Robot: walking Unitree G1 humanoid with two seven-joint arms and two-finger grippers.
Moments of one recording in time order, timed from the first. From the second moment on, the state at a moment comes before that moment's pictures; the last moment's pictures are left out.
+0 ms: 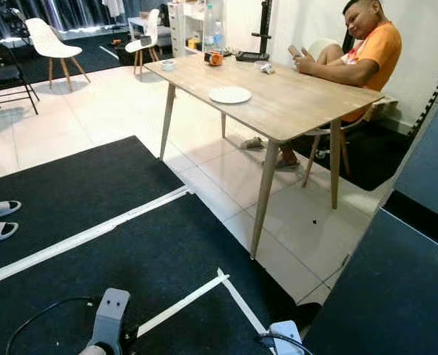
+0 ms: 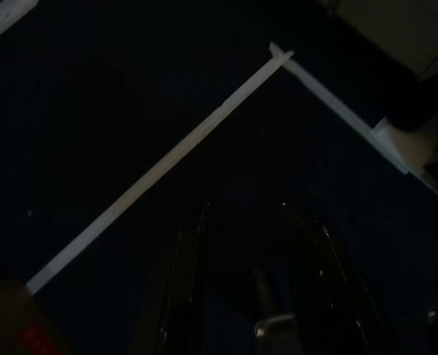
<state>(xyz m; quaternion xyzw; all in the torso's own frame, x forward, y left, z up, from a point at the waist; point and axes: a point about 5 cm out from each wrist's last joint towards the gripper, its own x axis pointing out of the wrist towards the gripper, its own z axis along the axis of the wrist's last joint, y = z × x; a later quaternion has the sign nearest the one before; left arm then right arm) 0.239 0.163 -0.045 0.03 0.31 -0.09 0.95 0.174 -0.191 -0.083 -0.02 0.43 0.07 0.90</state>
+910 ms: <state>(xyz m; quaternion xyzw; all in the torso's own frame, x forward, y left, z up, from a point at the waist) 0.243 0.161 -0.040 0.03 0.29 -0.10 0.95 0.172 -0.190 -0.084 -0.02 0.44 0.08 0.90</state>
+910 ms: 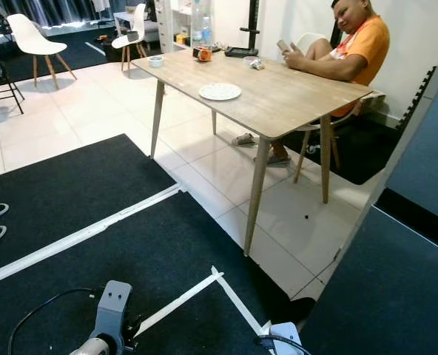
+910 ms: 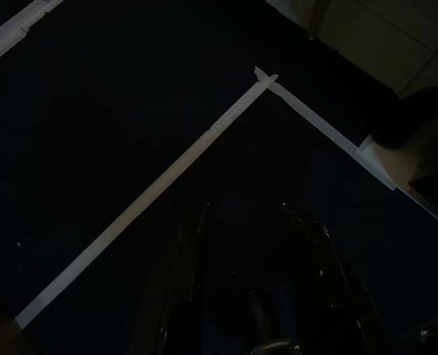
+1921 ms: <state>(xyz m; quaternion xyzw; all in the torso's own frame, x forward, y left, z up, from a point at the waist) 0.246 0.162 -0.038 0.04 0.28 -0.09 0.95 0.173 -0.184 -0.084 -0.01 0.43 0.09 0.90</state>
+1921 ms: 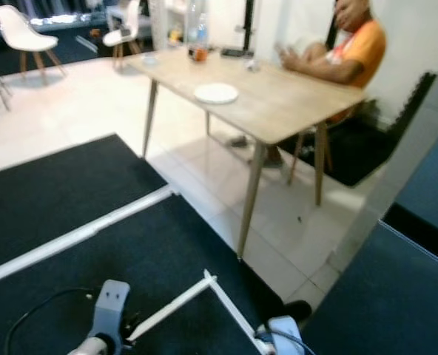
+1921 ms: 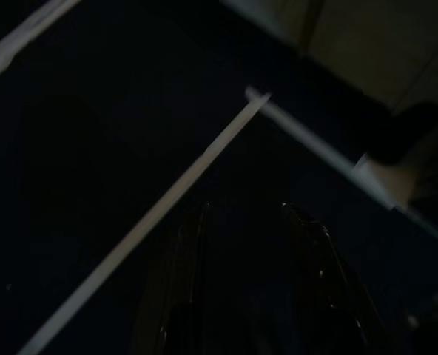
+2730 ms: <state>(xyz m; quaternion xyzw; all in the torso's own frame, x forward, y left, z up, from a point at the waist) 0.246 0.161 -0.038 0.03 0.28 -0.09 0.96 0.179 -0.189 -0.080 -0.01 0.42 0.09 0.90</state>
